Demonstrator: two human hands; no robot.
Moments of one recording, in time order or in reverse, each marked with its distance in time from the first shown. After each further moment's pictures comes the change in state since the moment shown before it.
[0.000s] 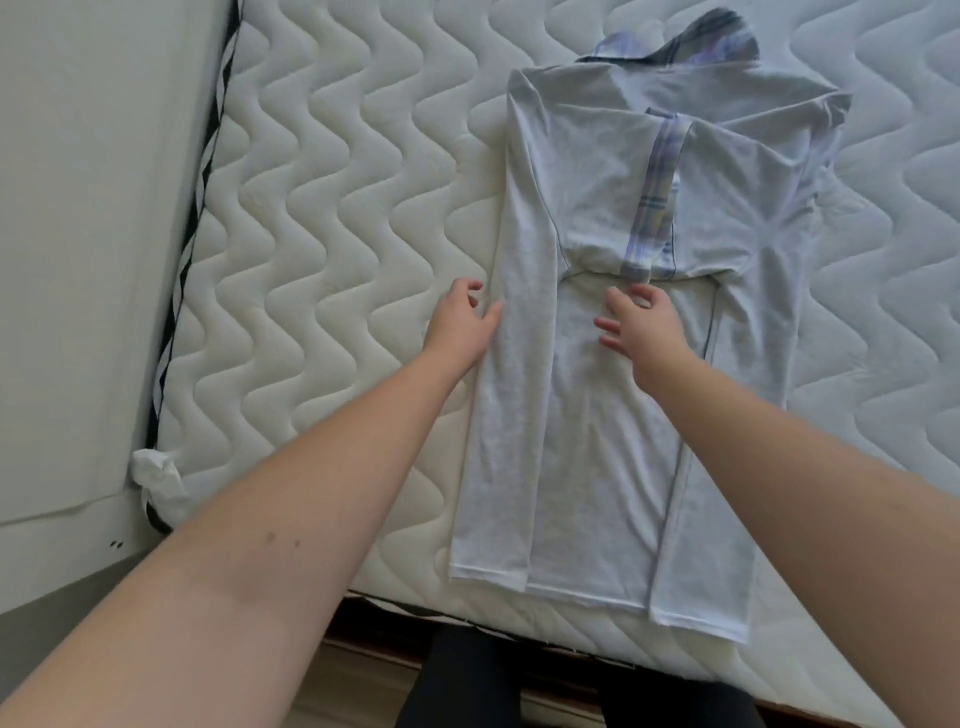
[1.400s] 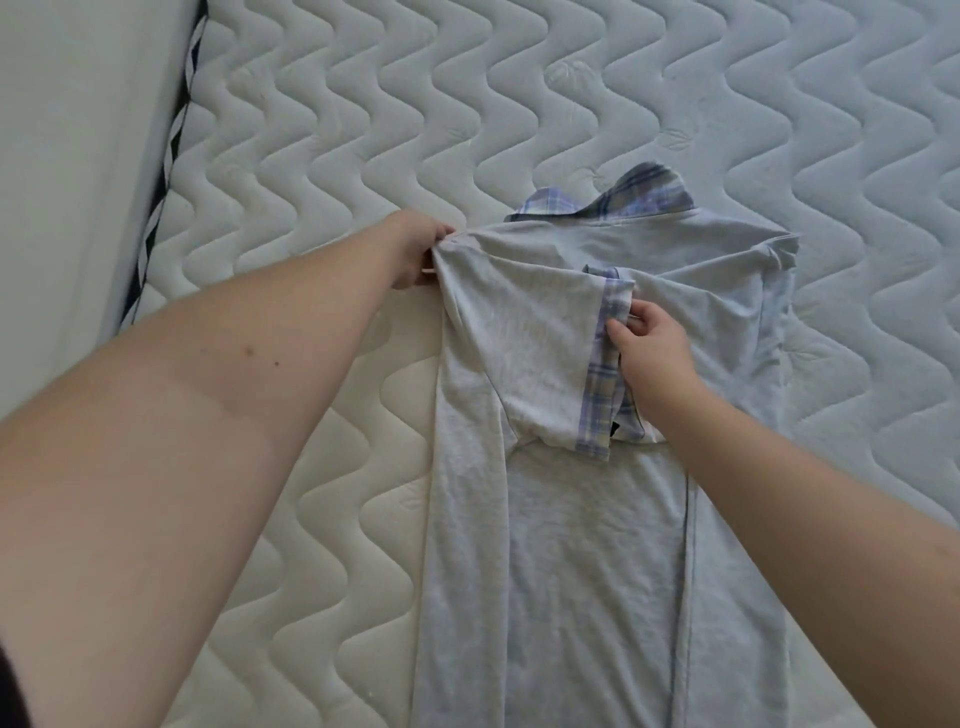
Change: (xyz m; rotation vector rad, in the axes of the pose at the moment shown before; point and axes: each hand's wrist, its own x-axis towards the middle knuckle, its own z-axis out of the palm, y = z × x) left_hand 0.234 0.178 -0.046 -0.333 -0.211 -0.225; right_hand 0.117 -0.109 -0.013 -0.098 0.020 -0.254
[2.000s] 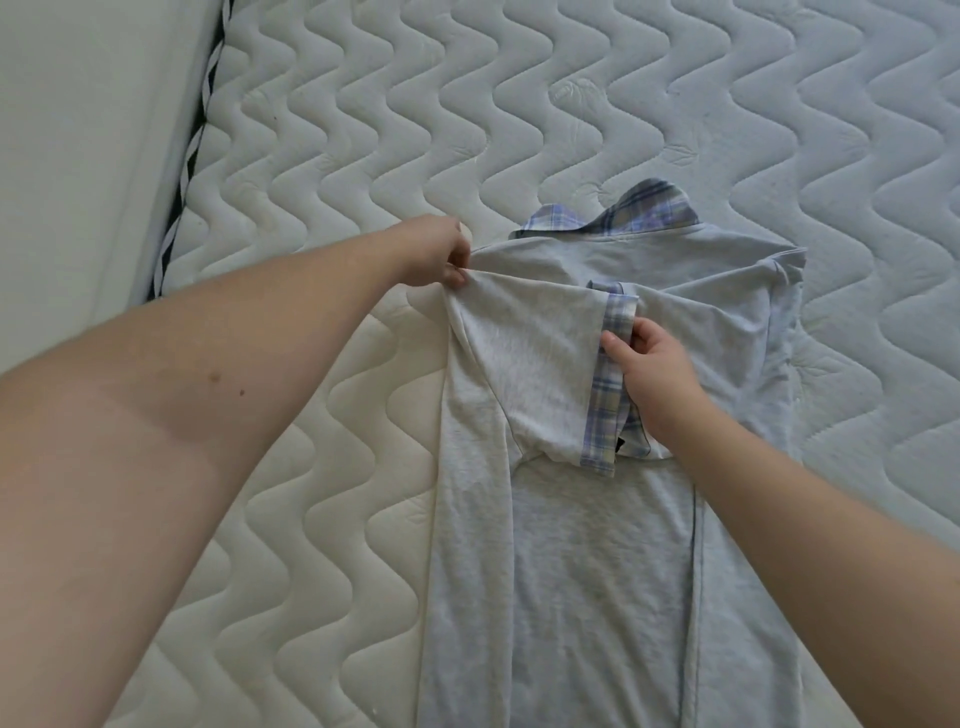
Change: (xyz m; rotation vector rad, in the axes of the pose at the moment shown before) left_hand 0.011 0.017 -0.018 1.415 -0.098 0.650; right_hand 0.001 0.005 -0.002 0.073 -0.119 -0.010
